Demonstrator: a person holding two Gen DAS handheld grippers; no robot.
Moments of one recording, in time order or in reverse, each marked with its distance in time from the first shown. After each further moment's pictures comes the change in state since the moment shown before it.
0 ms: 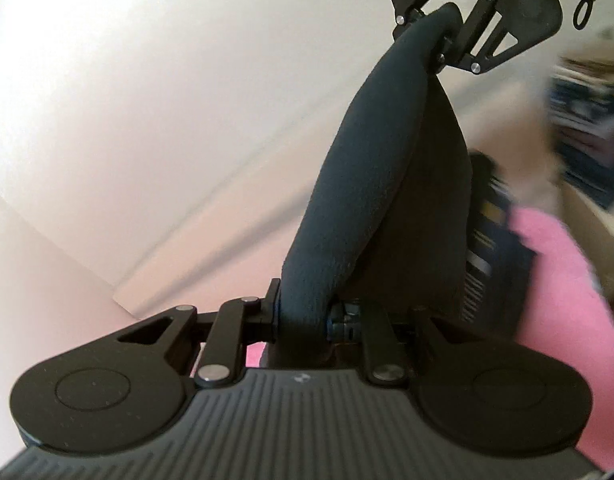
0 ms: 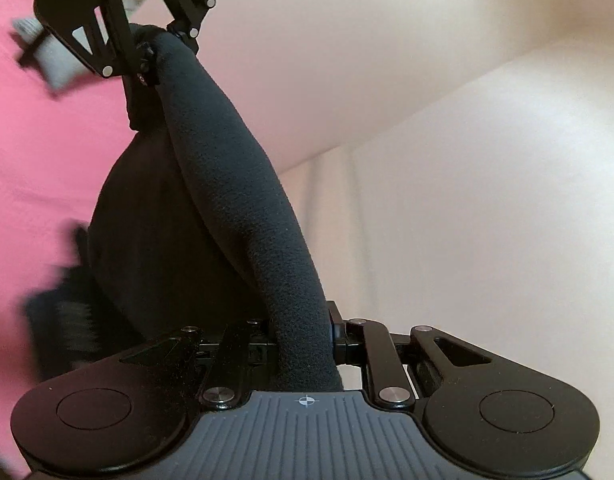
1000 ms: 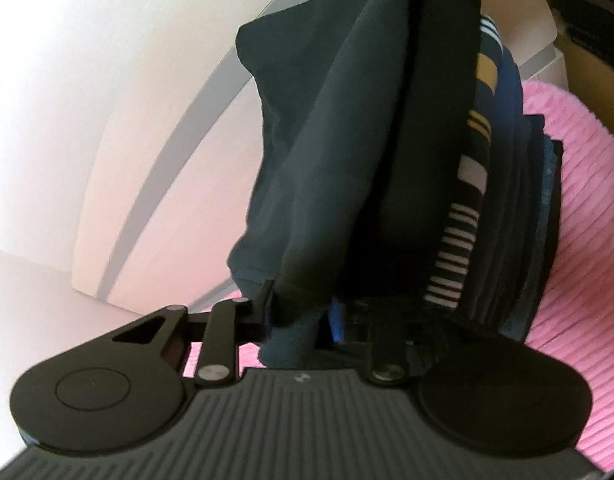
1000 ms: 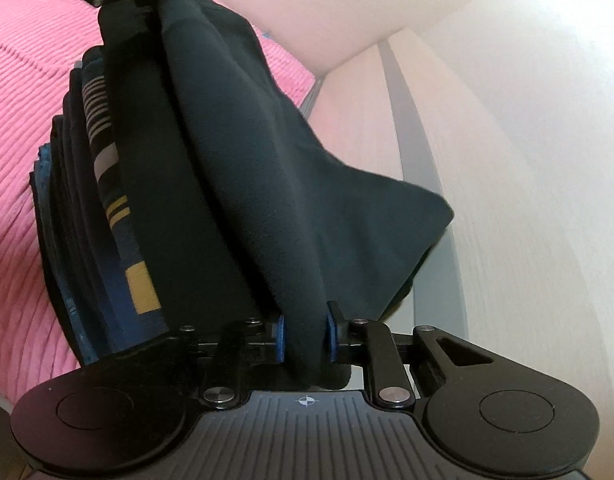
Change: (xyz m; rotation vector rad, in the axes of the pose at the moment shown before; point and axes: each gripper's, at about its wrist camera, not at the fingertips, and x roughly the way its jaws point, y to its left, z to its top) left arm 0.188 -0.171 -0.027 0.213 0.256 -0.040; right arm 0.046 0.112 -0.182 0.093 0.251 0.228
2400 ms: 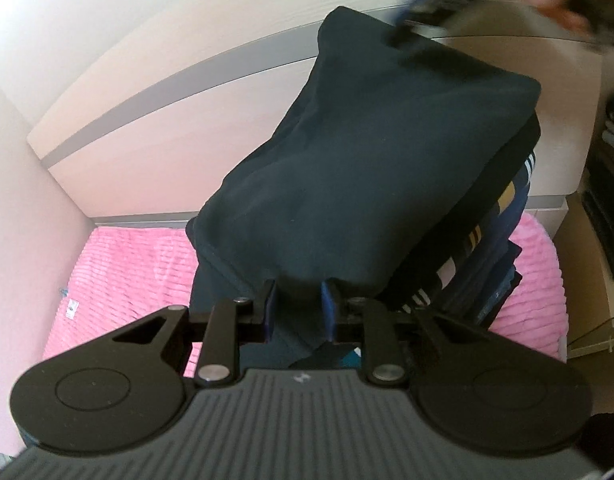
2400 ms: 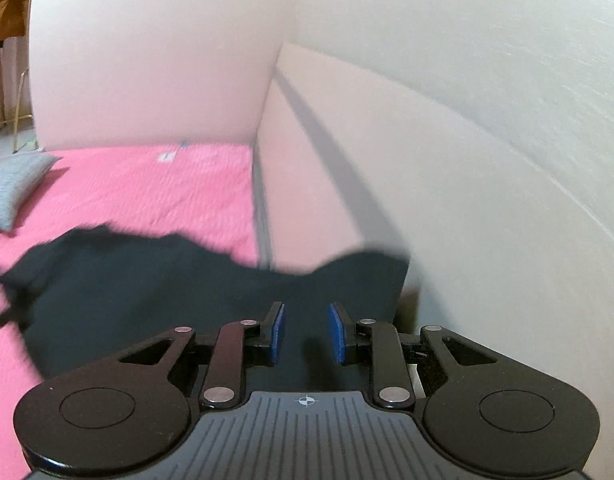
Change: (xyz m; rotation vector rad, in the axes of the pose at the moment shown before) left arm 0.012 0.029 0.020 -0.550 0.067 -0.222; right arm 0.155 -0.122 0.098 0.651 -0.132 0.181
